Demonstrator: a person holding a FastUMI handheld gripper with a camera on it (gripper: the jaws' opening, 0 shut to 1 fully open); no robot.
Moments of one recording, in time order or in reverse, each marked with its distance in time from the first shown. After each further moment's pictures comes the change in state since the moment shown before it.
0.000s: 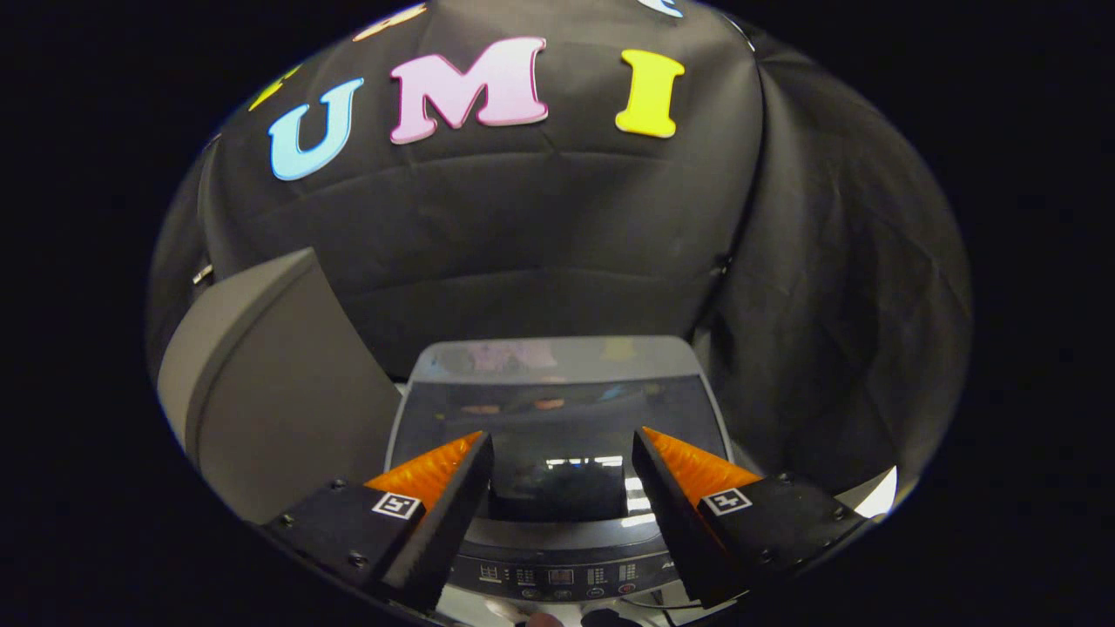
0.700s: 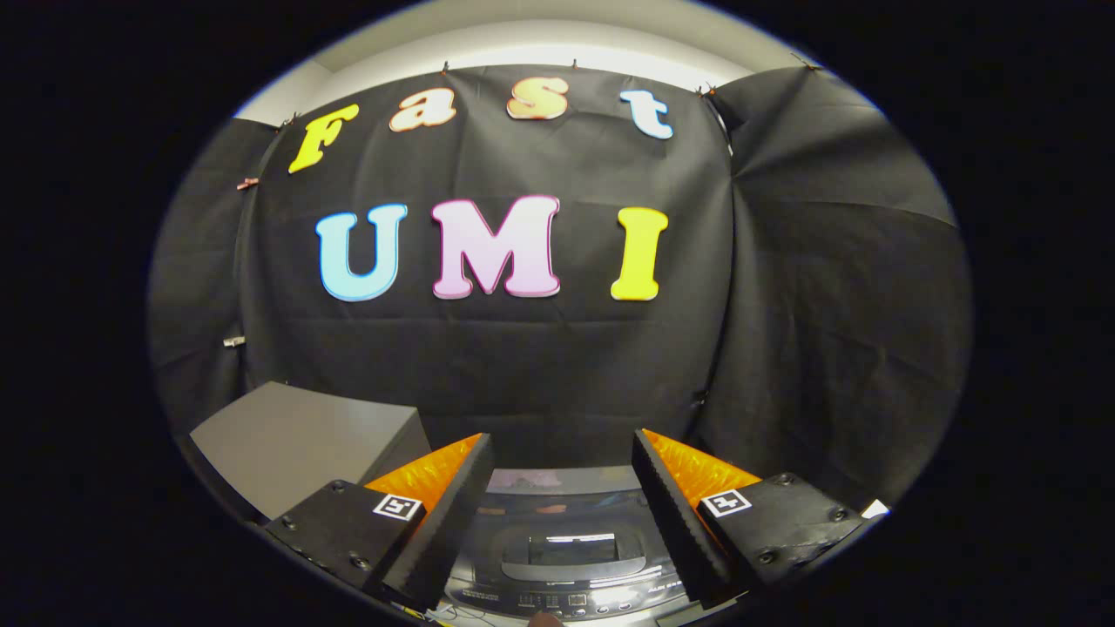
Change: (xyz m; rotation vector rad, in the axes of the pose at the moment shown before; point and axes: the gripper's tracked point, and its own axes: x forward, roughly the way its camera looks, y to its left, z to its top) arm -0.177 0.035 0.108 -0.003 -0.489 0.015
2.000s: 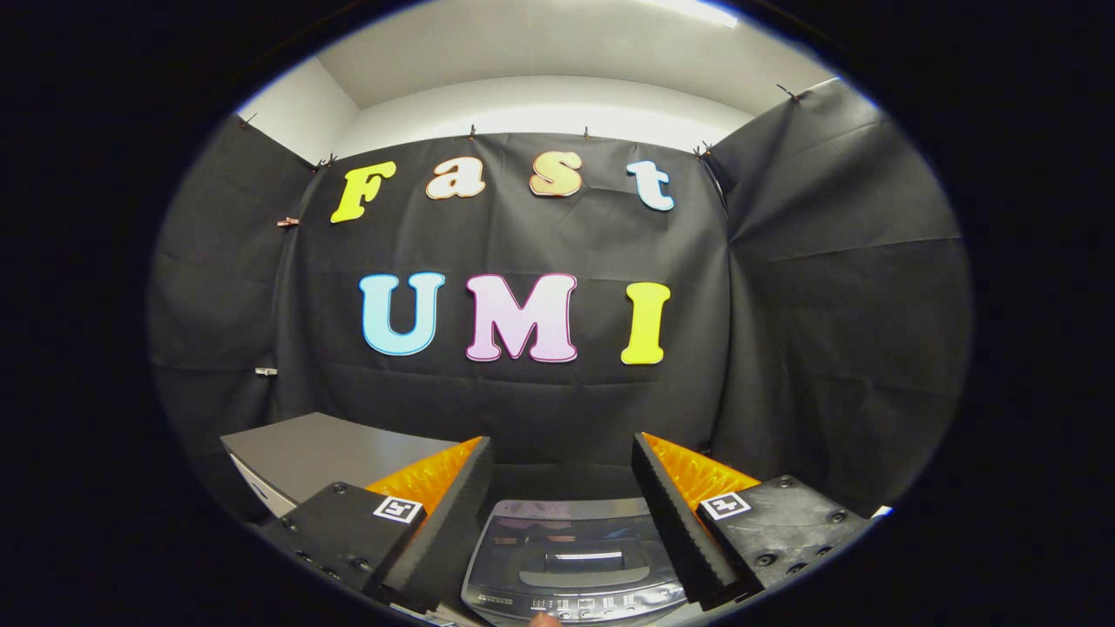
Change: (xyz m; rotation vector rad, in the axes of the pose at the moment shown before) arm -0.077 0.007 0.025 0.008 -0.196 0.065
